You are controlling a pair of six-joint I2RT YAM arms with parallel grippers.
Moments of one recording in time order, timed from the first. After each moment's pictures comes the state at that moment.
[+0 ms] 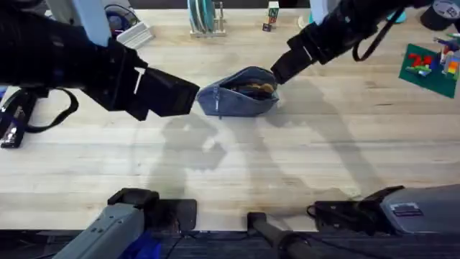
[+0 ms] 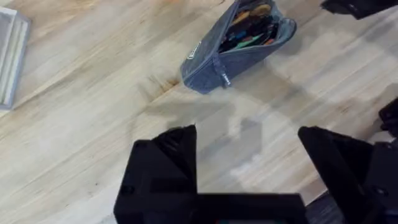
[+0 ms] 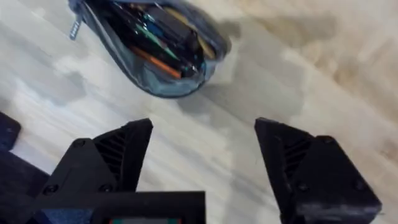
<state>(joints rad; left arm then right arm) -0.09 1.01 1.41 -1.39 0.35 0.37 0.39 1.59 1.58 -1.26 -0.13 -0.16</state>
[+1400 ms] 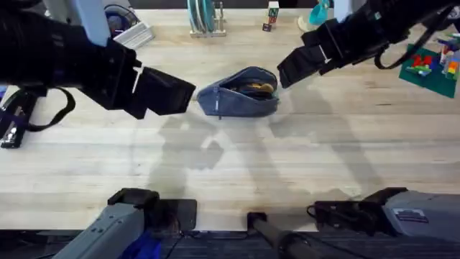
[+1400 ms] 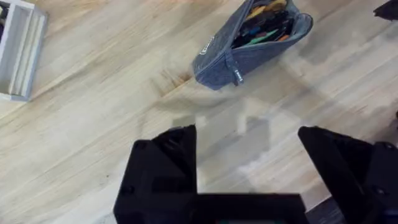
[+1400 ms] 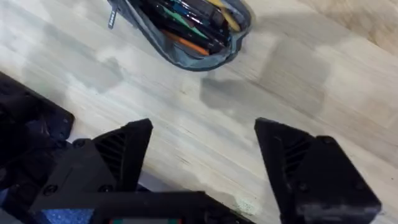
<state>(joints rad) -0.09 1.01 1.41 -1.39 0.29 0.37 0.39 1.48 1.58 -1.38 -0.21 -0.01</state>
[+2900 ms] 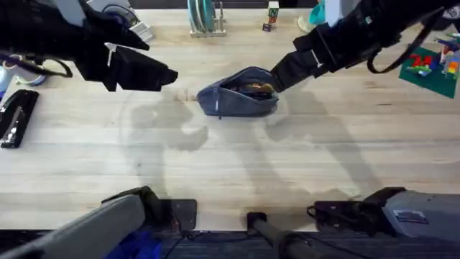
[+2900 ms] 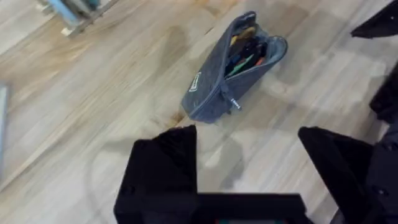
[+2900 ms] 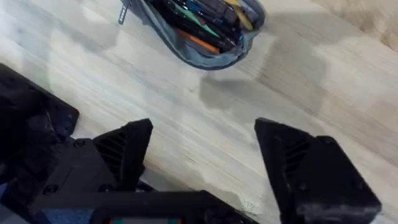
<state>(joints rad) 0.31 1.26 1.41 -1.43 0.79 0.94 0.44 1.48 1.58 -1.38 -0.20 0.02</state>
